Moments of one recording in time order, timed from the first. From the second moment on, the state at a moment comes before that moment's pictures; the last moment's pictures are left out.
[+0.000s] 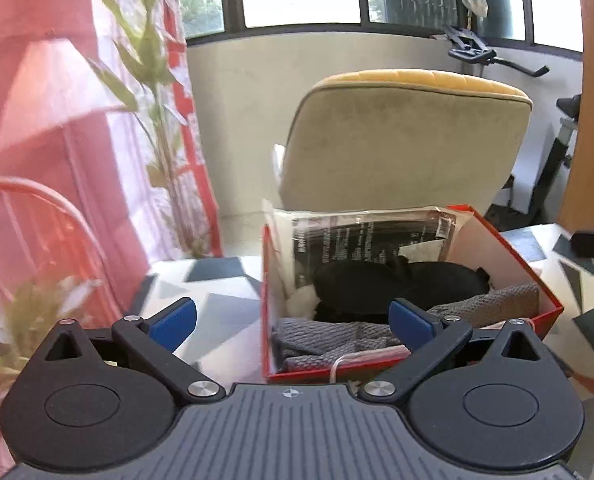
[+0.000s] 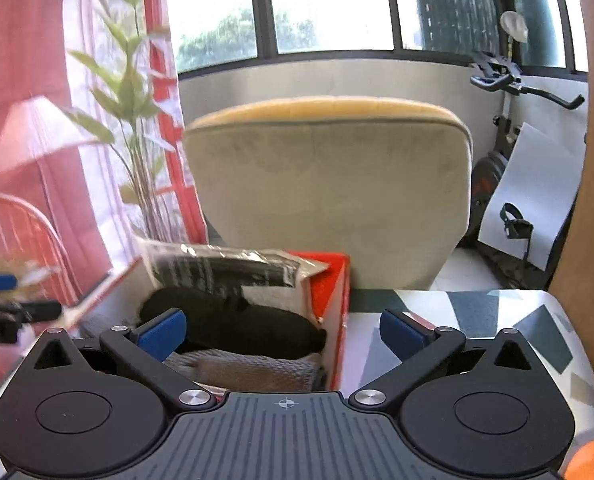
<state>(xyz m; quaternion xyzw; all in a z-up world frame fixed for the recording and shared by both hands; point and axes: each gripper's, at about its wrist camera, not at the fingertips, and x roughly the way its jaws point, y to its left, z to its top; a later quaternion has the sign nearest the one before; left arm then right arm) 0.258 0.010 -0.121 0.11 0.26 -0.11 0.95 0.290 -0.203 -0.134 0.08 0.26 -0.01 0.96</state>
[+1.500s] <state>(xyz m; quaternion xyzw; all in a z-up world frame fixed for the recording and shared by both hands) 0.006 0.052 0.023 0.03 0.12 -0.11 0.99 0.051 -0.098 0.031 0.05 0.16 -0.04 0.98</state>
